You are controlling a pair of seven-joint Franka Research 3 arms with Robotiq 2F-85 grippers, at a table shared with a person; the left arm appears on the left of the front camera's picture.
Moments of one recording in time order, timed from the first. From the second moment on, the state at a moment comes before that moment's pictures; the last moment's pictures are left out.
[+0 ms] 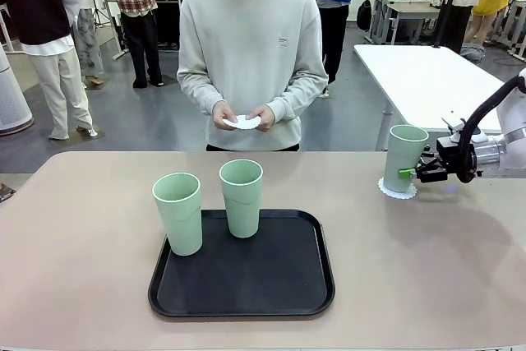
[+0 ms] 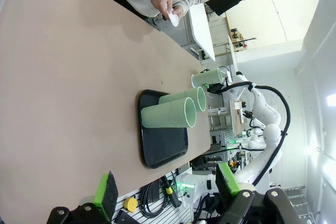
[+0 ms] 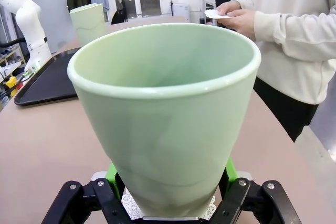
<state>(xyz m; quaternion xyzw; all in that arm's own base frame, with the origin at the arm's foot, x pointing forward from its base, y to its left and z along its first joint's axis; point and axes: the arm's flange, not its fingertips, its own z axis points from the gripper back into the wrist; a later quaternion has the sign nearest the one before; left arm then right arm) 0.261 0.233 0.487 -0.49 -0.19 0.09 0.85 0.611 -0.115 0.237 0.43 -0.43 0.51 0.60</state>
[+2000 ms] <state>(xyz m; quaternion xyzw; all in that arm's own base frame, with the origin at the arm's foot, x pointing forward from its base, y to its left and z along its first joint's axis) 0.261 0.233 0.487 -0.49 -0.19 0.09 0.85 0.607 -0.130 0.238 0.43 -0.41 0.51 0.62</state>
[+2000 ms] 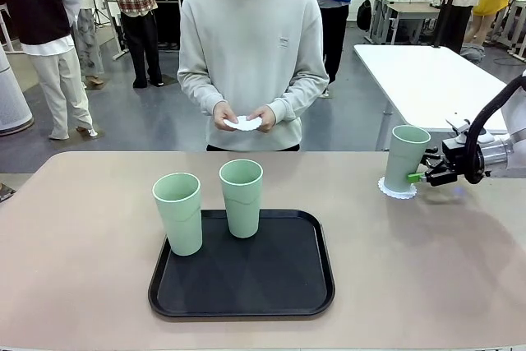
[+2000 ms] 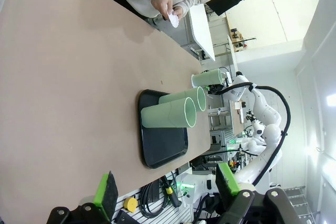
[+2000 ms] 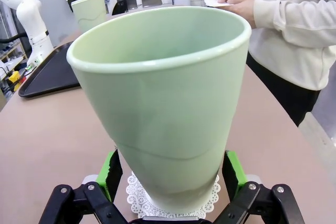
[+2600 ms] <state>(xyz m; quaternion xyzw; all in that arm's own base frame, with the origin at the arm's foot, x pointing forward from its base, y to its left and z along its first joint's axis) 0.261 0.233 0.487 -0.49 -0.19 0.09 0.85 0.603 -0.155 0.243 0.42 -0.42 0.50 0.63</state>
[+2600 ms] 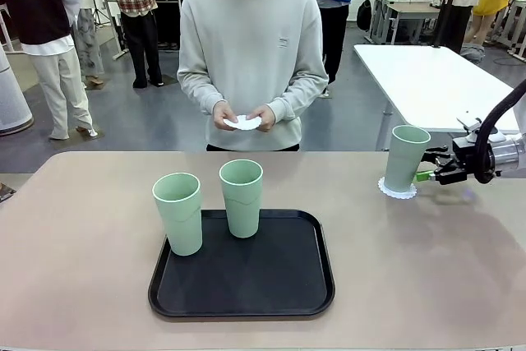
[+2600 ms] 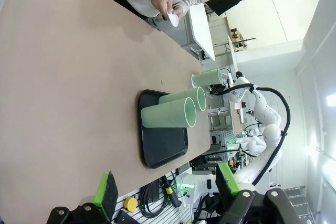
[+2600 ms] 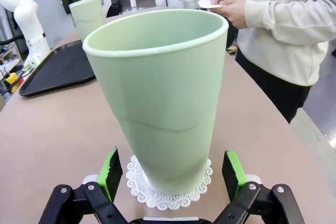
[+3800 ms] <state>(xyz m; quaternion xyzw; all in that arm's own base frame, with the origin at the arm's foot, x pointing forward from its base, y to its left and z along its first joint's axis) 0.261 0.233 0.487 -0.49 -0.19 0.09 0.85 0.540 -0.203 0.450 0.11 -0.32 0.33 0.88</state>
